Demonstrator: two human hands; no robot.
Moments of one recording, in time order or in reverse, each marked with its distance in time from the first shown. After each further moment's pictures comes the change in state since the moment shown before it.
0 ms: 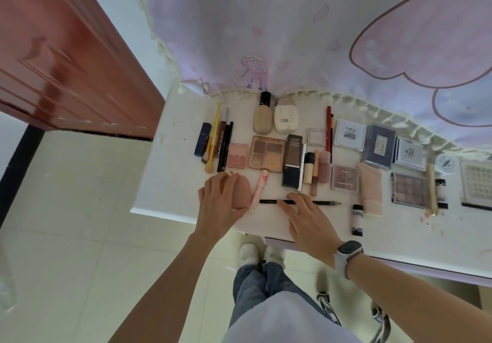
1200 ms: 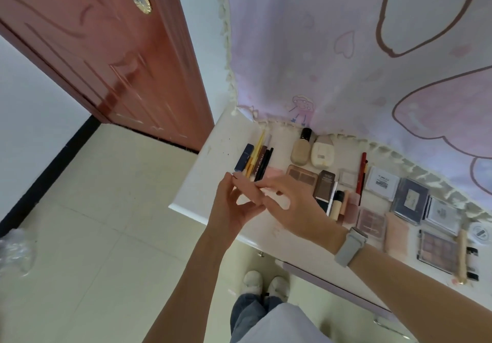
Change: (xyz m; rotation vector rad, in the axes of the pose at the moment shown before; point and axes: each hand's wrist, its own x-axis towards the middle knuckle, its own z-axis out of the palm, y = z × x) left_hand -0.008 0.020 -0.095 -1.955 0.082 -0.640; right_hand 0.081 -0.072 -0.110 0.777 0.035 -0.188
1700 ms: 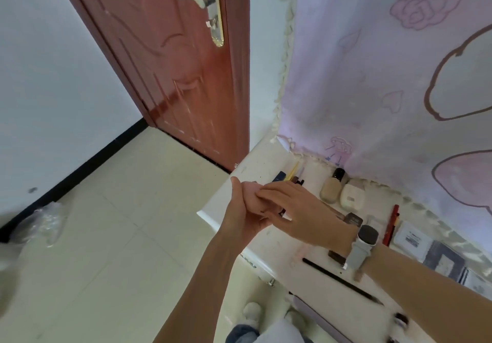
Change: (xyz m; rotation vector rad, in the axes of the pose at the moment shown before) left_hand -0.022 0.035 0.004 0.082 -0.092 0.127; right_hand 0.049 -0.038 -0.006 -0.409 -0.185 -0.523
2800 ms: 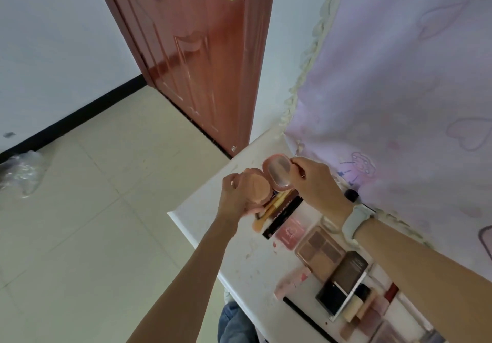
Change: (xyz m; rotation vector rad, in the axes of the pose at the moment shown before) left_hand 0.129 -0.024 -0.035 0.191 0.580 -0.044; right_hand 0.072 0.145 0.028 0.196 -0.007 0.421
